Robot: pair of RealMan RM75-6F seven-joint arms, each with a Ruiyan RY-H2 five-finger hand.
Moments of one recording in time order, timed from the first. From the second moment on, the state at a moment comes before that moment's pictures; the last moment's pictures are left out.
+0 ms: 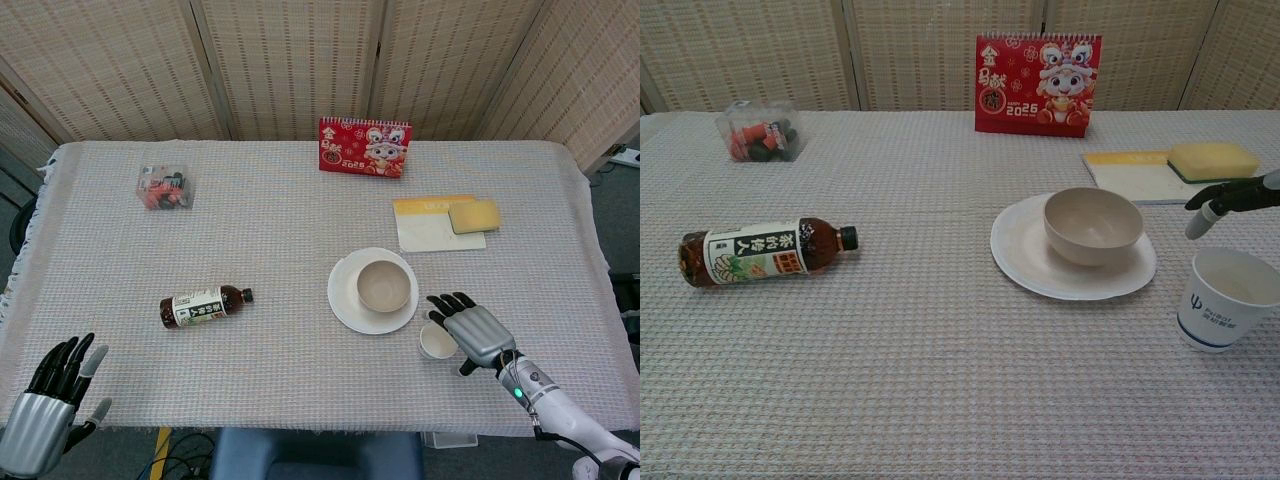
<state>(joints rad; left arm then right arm) 0.05 -1.21 0.06 -1.57 1.94 1.78 0.25 0.62 -0.92 -0.04 -2.01 -1.14 0.81 -0.37</state>
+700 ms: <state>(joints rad) 0.05 -1.21 0.06 -1.57 1.94 1.78 0.25 0.63 -0.98 -0.04 -1.94 -1.11 0.80 -0.36</state>
